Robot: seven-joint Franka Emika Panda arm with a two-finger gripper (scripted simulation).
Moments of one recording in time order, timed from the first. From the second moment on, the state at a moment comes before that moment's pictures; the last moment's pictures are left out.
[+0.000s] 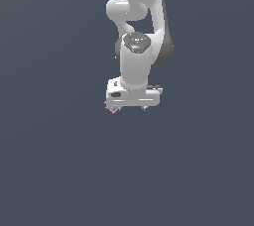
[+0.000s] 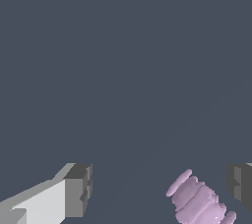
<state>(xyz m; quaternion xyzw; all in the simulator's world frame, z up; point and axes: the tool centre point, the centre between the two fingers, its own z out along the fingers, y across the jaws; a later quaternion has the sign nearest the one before) 0.002 0.020 0.165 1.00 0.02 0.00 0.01</state>
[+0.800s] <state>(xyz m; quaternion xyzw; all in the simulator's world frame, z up) 0.010 -0.016 0.182 1.00 -0.01 0.02 0.01</state>
